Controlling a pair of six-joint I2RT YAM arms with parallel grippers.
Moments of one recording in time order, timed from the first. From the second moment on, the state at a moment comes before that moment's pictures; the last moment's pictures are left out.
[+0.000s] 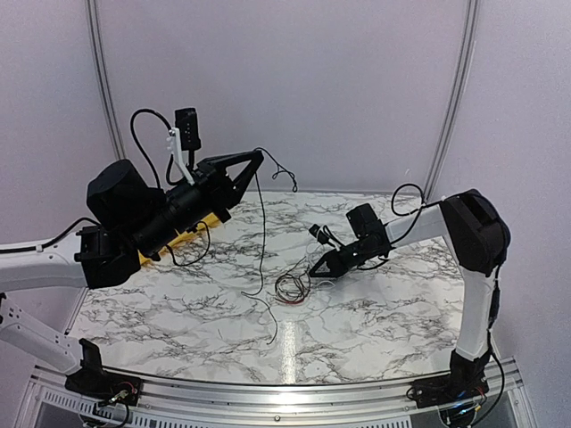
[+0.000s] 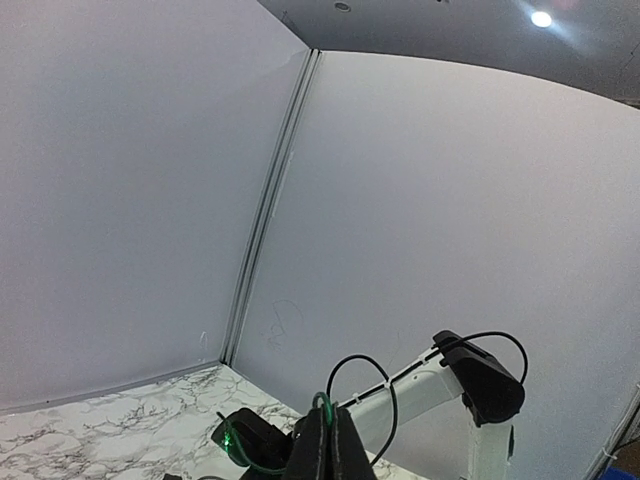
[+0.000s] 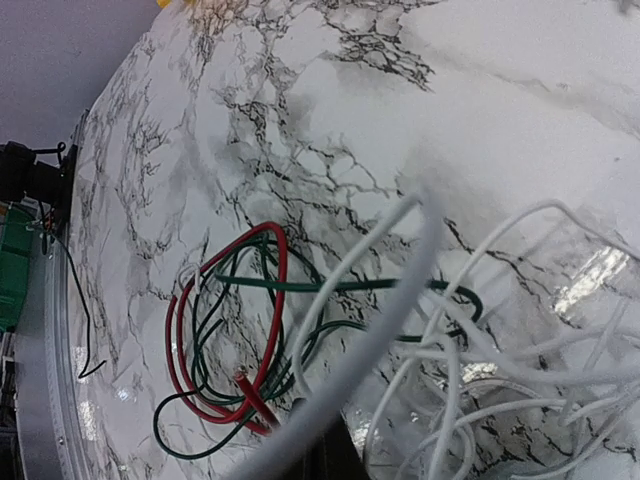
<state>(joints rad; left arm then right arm) -1.12 1.23 1.02 0.53 -0.15 -0.27 0.46 2.04 1.17 -0.15 -0.84 -0.10</state>
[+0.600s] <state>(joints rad) -1.12 1.36 0.97 0.50 -0.02 -0.28 0.46 1.58 1.30 -0.36 -0.83 -0.41</state>
